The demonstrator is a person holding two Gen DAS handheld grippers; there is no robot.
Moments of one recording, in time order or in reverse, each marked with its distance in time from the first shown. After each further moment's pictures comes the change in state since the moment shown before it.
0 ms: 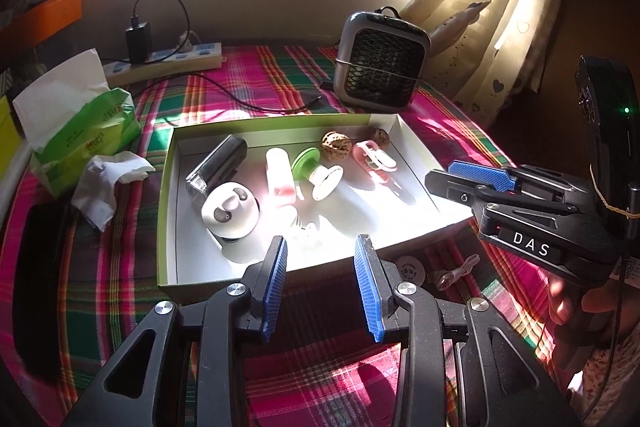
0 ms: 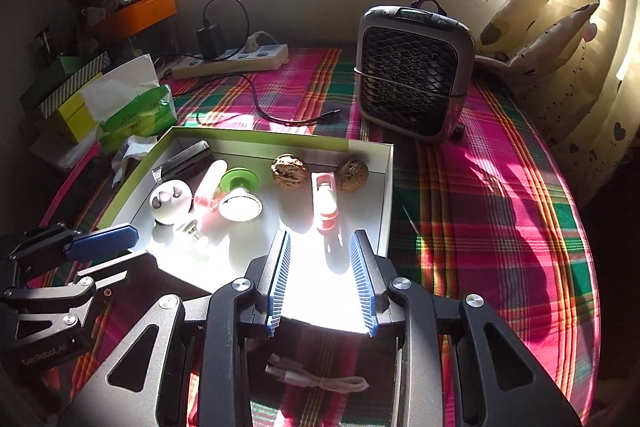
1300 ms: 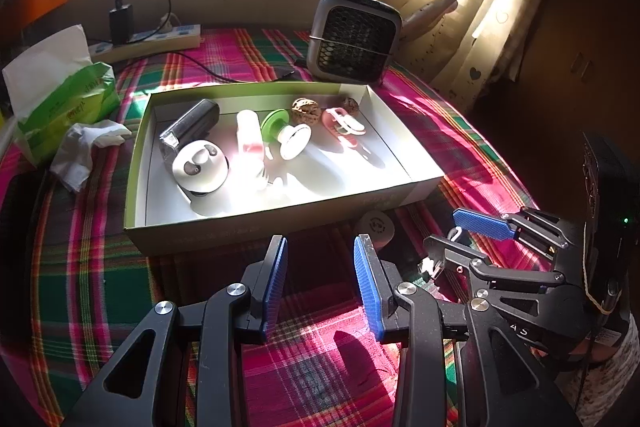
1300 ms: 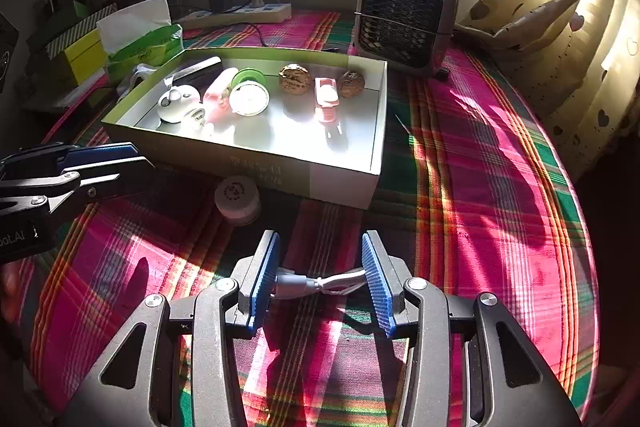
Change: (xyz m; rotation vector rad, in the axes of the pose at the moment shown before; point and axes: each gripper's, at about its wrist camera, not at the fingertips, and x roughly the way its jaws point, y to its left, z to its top) left arm -0.003 -0.011 -0.028 0.002 0.036 -0.079; right arm -0.017 0.013 -0.072 -0.067 0.059 -0.076
